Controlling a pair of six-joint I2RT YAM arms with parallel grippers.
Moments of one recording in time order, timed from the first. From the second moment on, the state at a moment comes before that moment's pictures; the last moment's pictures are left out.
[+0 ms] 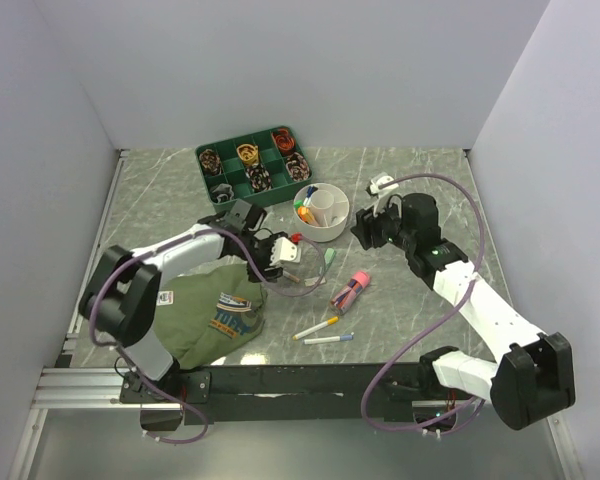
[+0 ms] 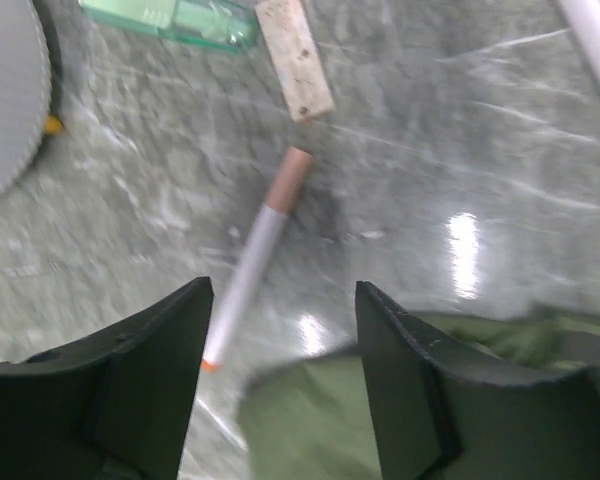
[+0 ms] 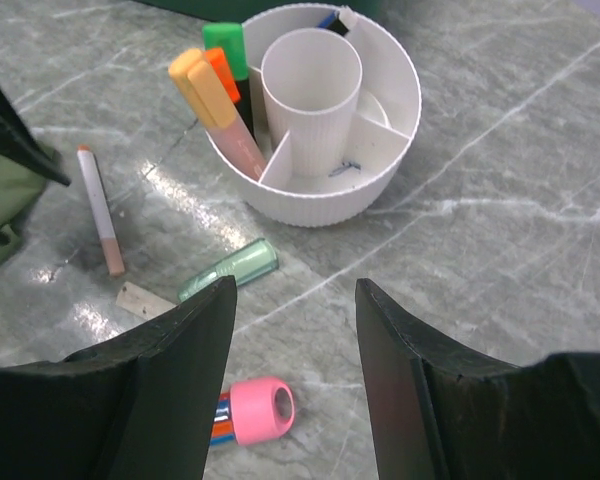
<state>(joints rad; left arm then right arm) -0.55 1.62 1.03 -0.48 0.61 1.01 0.33 1.13 0.80 -0.09 -0.28 -0.14</state>
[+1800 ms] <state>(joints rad) -0.62 1.82 1.82 -0.49 0.88 0.71 0.25 1.12 0.77 -0.11 -0.31 -0.15</state>
